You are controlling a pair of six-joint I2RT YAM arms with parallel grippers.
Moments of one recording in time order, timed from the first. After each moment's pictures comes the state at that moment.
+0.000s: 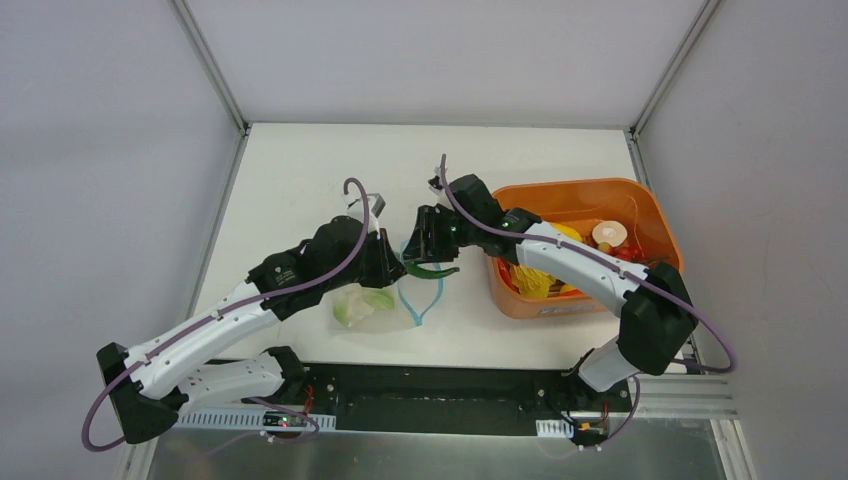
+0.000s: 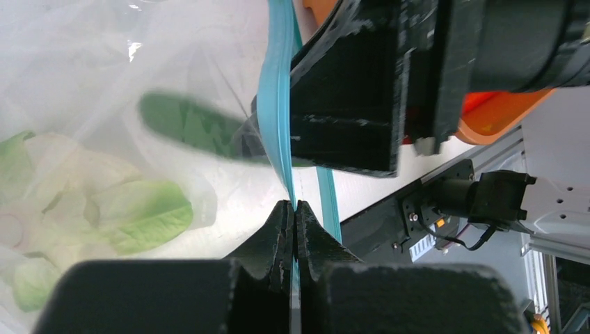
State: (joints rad) left arm -0.89 0.95 0.95 -0.59 -0.11 -0.74; right arm 0.82 1.53 1.20 -0.37 -0.40 0.76
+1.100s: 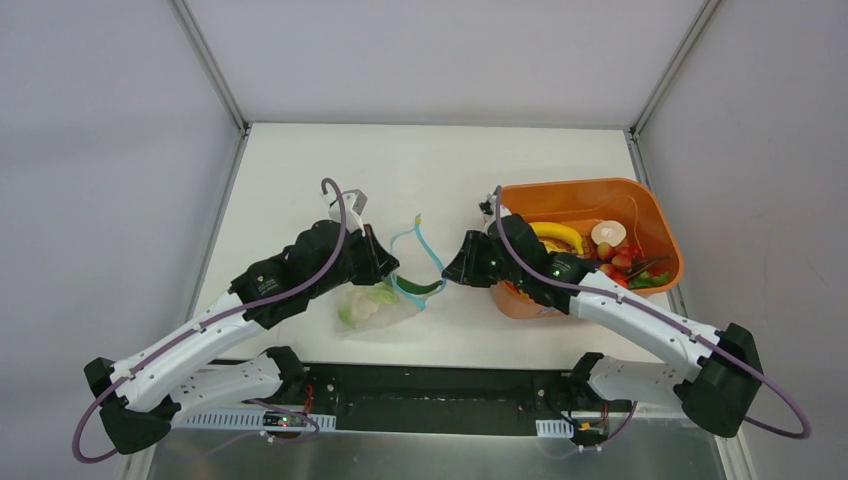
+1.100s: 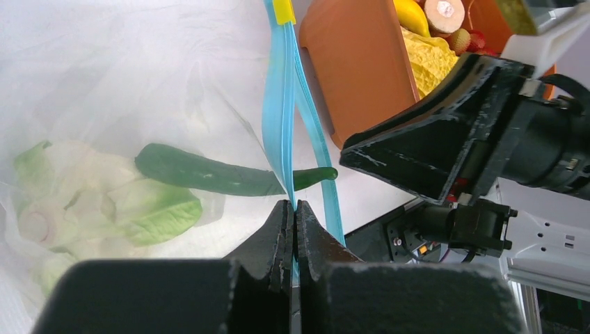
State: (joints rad) left arm -0.89 0.86 0.93 -0.57 -0.19 -0.78; right arm 0.87 1.12 0.86 -0.36 -0.06 0.83
